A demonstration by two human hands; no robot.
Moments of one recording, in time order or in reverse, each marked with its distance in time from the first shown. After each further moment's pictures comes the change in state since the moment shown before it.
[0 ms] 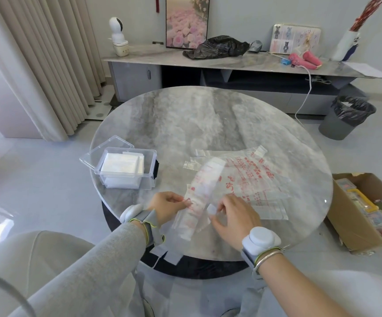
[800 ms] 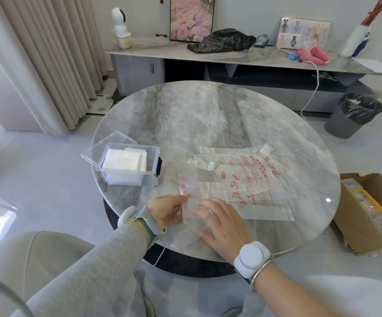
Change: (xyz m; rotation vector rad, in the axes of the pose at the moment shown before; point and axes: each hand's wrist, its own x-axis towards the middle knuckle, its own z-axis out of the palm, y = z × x) left_hand 0.006 0.000 0.000 -0.584 -0.163 -0.365; right_hand -0.002 -0.007 0.043 0.014 0.237 -0.526
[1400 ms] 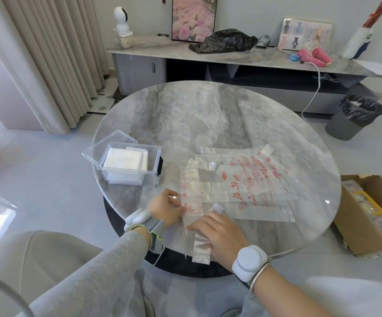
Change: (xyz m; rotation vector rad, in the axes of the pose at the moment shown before) left_hand 0.010 -0.014 -0.016 0.793 0.287 0.402; right_hand -0.006 -0.004 0.009 0.132 -0.148 -0.033
